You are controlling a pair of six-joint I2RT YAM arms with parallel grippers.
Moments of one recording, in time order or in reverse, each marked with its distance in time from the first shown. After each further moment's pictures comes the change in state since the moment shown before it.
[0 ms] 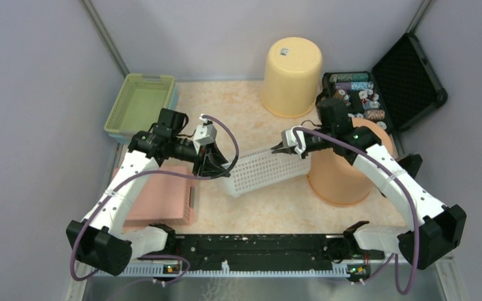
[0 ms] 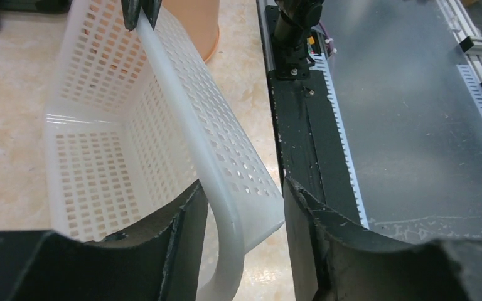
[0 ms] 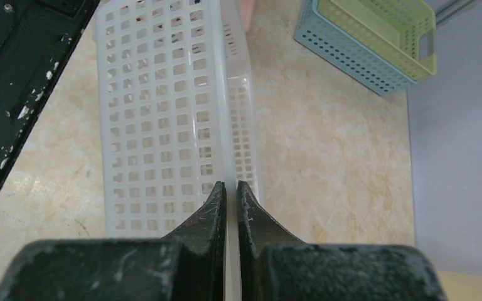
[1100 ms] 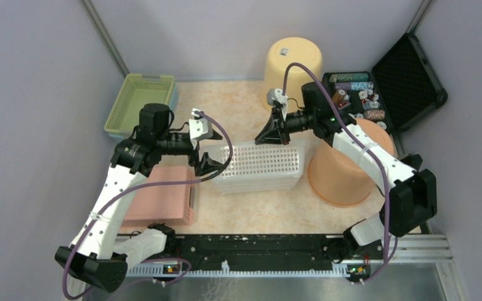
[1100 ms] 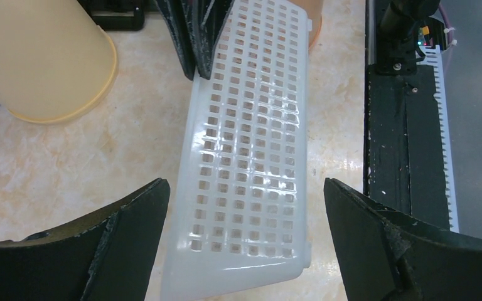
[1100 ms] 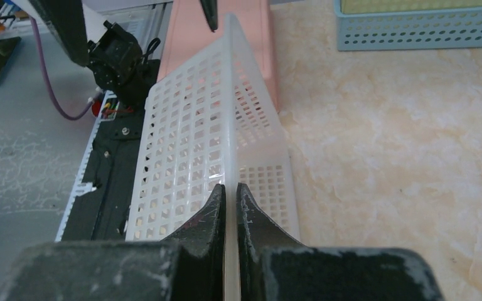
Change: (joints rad) left arm 0.005 -0.124 0.060 0.170 -0.288 -0.134; right arm -0.003 0.247 0.106 0.300 -0.127 0.740
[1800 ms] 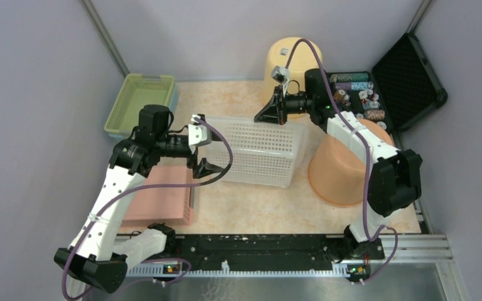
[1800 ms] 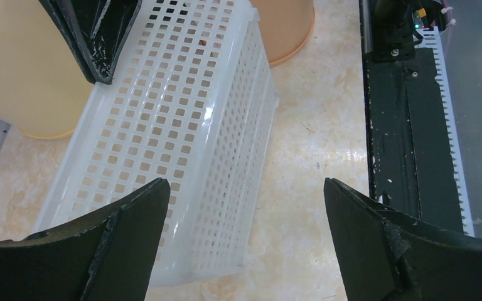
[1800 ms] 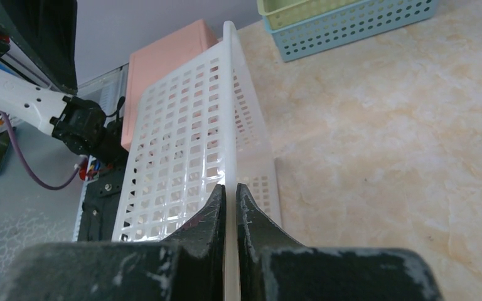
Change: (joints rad) left arm 0.000 -0.007 0.015 -0.067 0.027 0.112; right arm -0.088 0.185 0.097 0.255 0.038 0.366
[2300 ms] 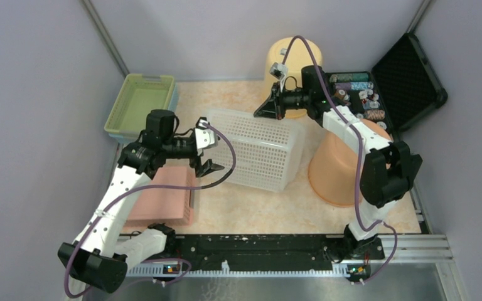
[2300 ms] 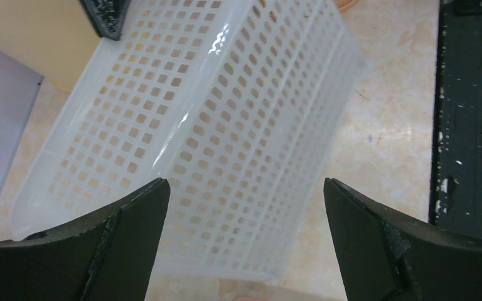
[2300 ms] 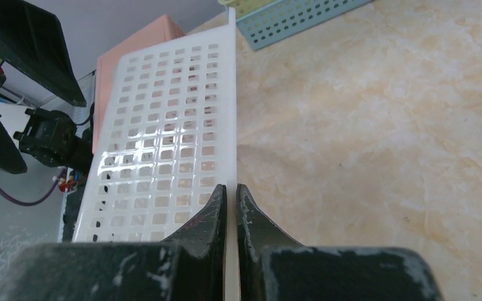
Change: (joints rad) left arm 0.000 0.000 -0.121 0.106 -0.135 0.062; right arm -0.013 0.094 0.083 -0.025 0.065 0.011
